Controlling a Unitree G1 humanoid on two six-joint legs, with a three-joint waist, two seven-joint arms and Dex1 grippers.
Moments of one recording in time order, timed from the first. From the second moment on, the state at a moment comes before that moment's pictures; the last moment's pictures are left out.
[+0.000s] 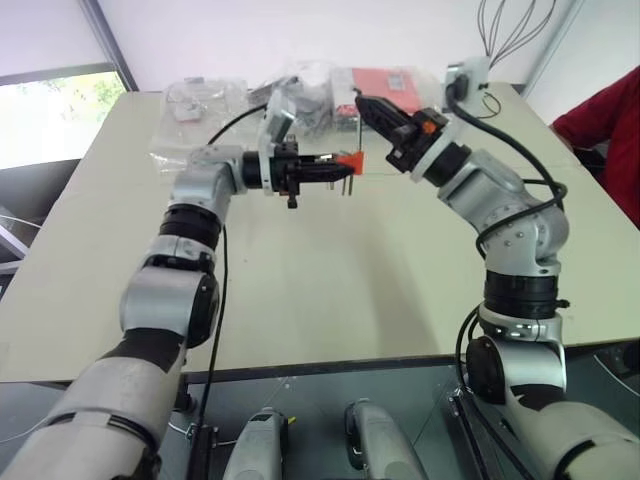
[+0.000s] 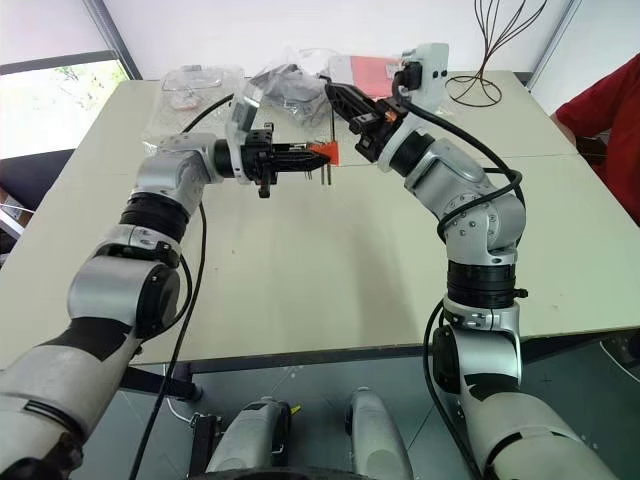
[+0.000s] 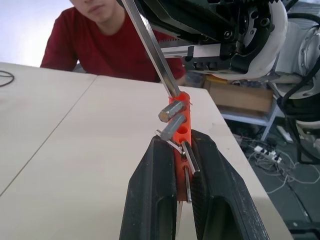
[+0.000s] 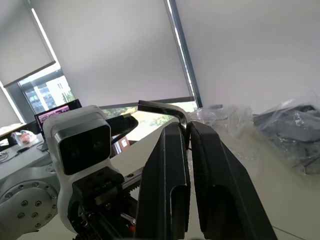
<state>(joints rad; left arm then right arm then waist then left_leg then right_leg) -1.27 0.29 0.04 0.97 -0.27 0.21 -1.46 -0.88 -0.29 -0.18 -0.04 0.72 0.73 0.42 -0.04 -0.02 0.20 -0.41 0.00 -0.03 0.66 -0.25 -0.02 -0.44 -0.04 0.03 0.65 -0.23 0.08</state>
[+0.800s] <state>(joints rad) -1.27 0.29 0.07 0.97 -0.29 0.30 -1.45 -0.87 -0.30 -0.18 -0.05 0.71 0.69 0.43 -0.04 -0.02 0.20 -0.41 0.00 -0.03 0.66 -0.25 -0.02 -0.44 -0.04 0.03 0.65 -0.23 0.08</state>
